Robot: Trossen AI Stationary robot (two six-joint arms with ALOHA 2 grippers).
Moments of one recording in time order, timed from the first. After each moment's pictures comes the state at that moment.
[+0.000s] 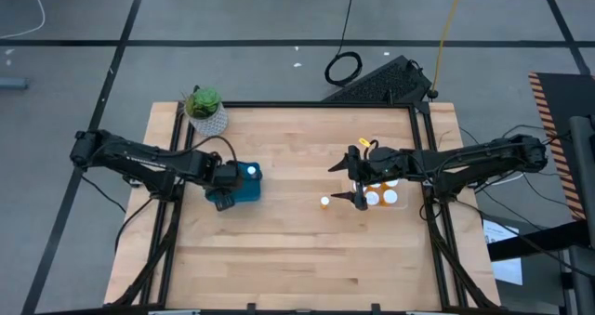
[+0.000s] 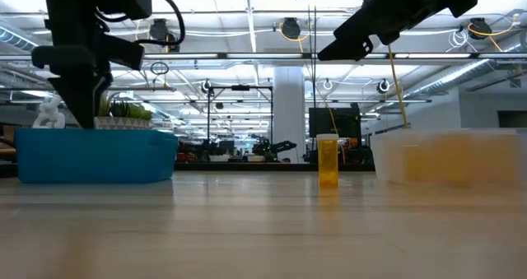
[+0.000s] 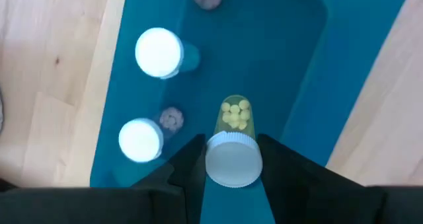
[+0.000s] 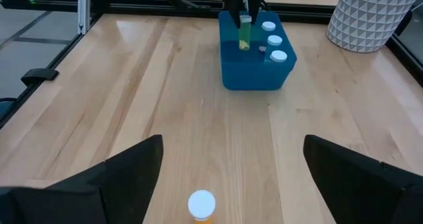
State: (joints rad) left arm -0.08 1.25 0.79 -1.01 -0.18 -0.44; right arm 0.02 1.15 0.66 0.02 -0.05 -0.02
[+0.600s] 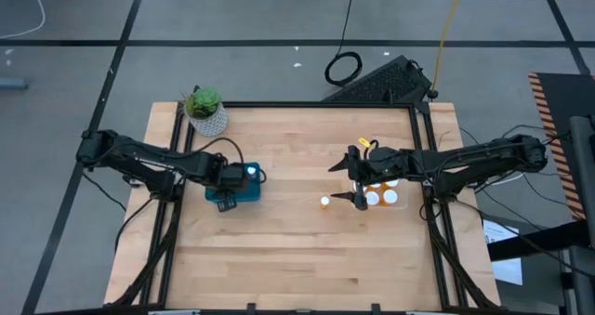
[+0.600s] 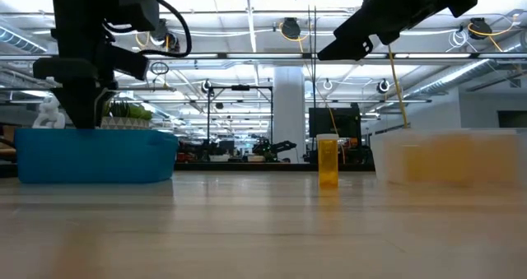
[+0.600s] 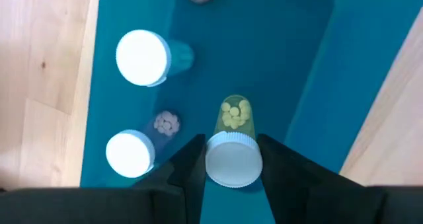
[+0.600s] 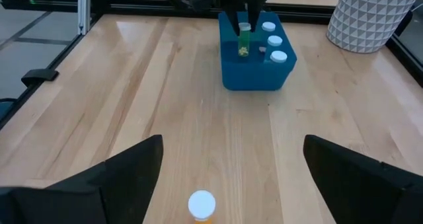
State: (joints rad) left arm -0.07 1.31 0.79 -0.98 -0.16 -0.39; right arm 0.02 1.15 0.66 0.02 -0.05 -0.02
